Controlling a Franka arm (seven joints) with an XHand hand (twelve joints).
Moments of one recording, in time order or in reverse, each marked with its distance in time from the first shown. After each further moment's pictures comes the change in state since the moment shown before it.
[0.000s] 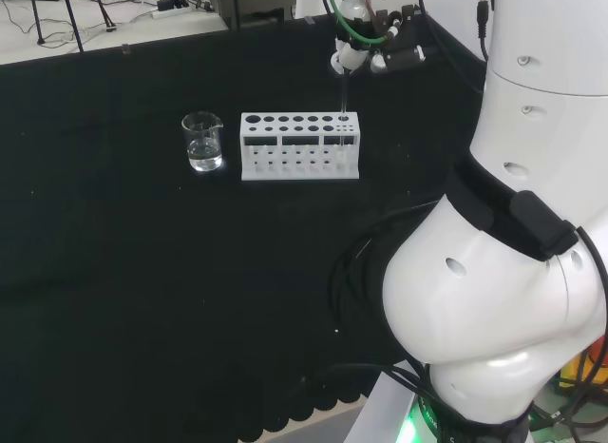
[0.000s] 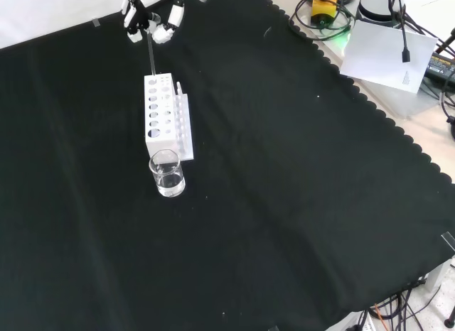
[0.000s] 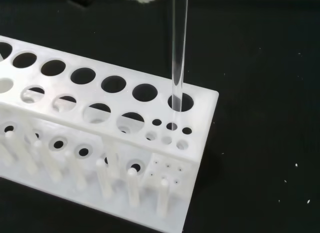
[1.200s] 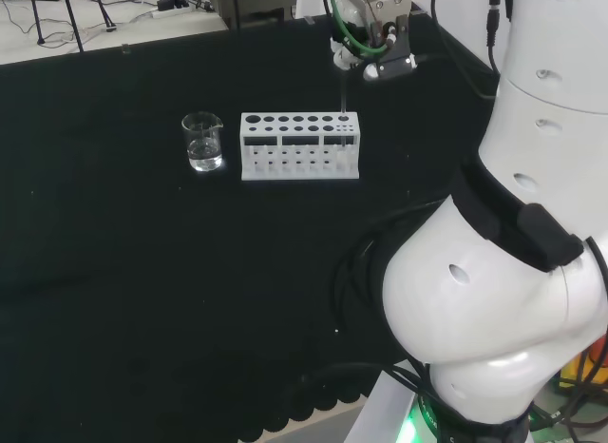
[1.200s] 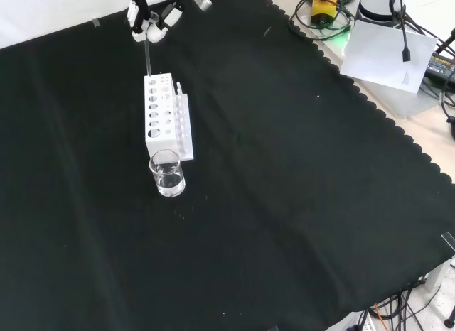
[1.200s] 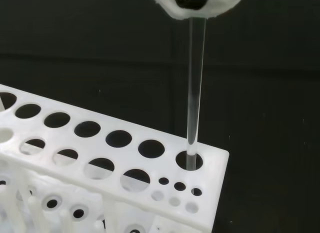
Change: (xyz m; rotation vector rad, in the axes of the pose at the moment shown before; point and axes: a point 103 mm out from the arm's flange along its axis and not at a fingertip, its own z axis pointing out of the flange) arm 0.011 0.003 -0.002 -0.216 -0.030 -0.008
